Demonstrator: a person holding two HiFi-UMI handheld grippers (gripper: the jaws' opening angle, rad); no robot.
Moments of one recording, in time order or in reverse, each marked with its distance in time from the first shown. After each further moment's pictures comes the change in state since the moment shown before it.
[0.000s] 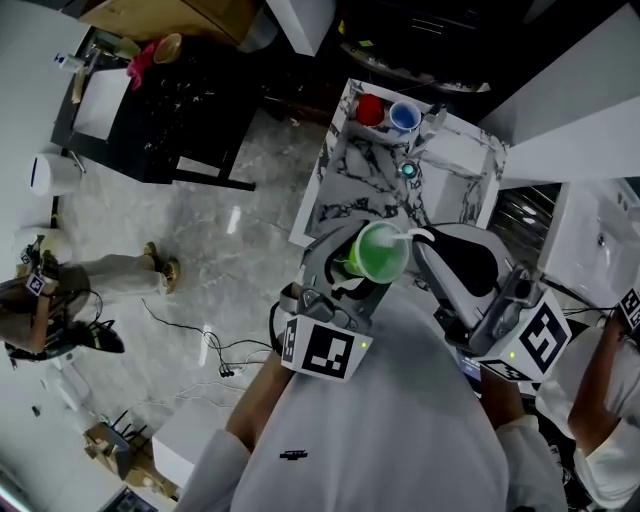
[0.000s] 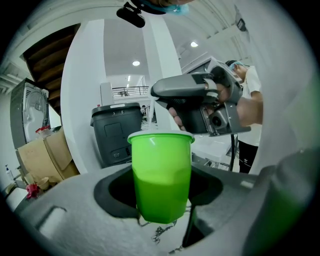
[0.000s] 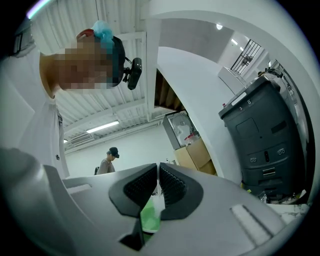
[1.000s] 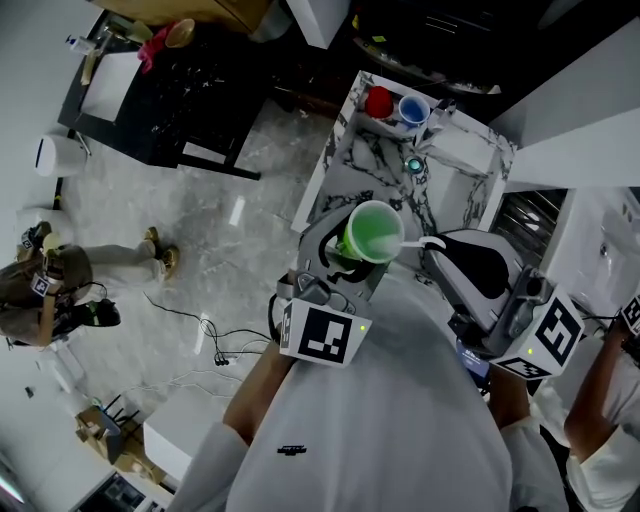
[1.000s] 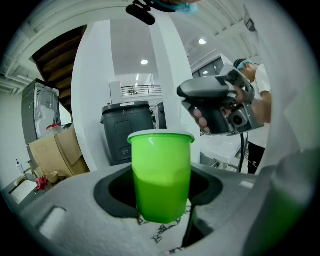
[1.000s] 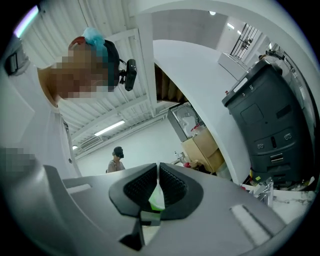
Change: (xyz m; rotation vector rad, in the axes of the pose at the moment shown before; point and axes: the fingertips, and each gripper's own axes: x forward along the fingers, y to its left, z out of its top) left arm -0.003 0.015 -0.002 -0.046 0.018 0.098; right arm -0.019 0.010 -0.011 0.091 0.077 0.102
